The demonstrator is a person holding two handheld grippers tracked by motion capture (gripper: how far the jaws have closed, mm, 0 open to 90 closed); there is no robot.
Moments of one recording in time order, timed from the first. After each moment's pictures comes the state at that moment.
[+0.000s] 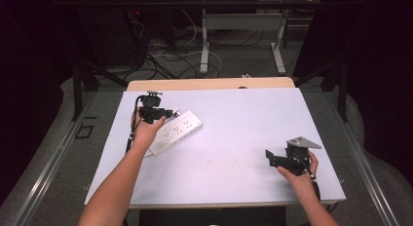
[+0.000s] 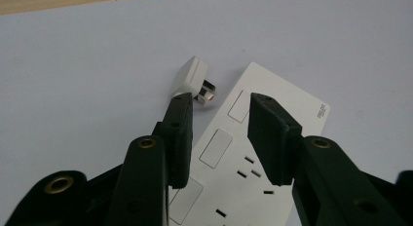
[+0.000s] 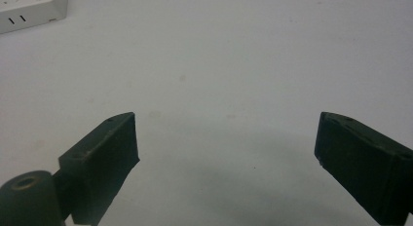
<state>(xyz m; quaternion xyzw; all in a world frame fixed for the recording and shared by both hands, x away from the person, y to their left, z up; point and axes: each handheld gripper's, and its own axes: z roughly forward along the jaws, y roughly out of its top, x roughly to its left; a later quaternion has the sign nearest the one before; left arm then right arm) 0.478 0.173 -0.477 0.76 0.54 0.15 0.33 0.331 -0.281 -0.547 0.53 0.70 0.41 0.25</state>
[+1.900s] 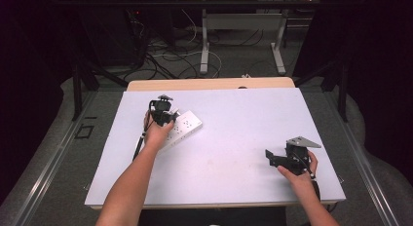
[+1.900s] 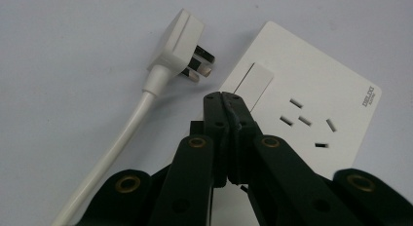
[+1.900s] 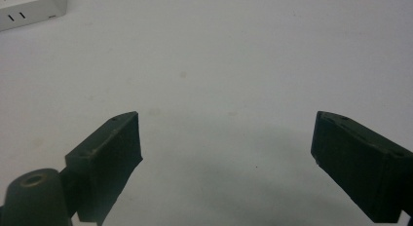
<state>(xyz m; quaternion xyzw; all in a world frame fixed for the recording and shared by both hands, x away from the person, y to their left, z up) 0.500 0.150 -0.519 0.77 0.56 0.13 0.27 0.334 -0.282 -0.549 0.54 0.70 0.41 0.24</state>
